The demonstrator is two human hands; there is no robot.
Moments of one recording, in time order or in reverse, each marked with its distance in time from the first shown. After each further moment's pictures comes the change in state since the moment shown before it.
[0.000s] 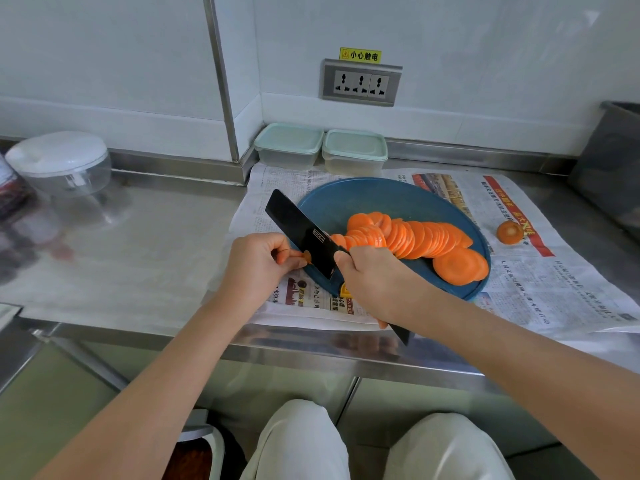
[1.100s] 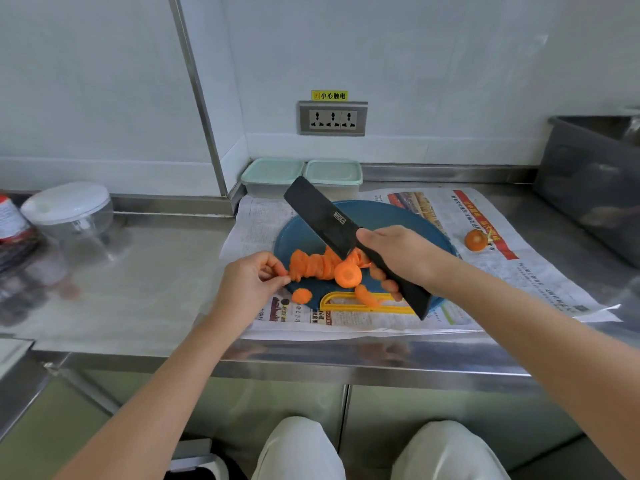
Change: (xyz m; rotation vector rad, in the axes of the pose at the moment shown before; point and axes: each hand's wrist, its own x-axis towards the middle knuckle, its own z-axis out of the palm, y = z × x) left_hand -0.003 0.013 0.002 0.035 -0.033 -0.021; right_hand -0.015 0.038 -0.057 0.575 0.033 0.198
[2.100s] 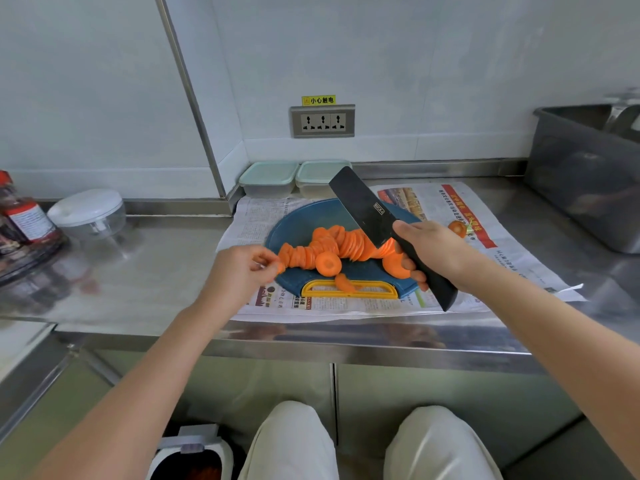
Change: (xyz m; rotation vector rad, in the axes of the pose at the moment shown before) left_hand -0.017 0.042 -0.008 0.199 -0.034 0.005; right_hand -0.031 0.046 -0.052 0.088 0.113 0.027
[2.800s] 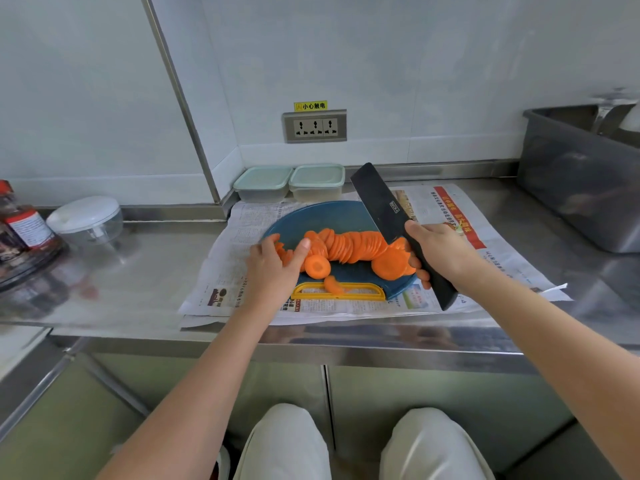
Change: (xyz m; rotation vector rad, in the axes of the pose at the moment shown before) left_hand 0.019 0.021 0.068 -0.020 0.114 -0.197; right_hand 0.003 0.023 -0.020 0.143 0.112 0.006
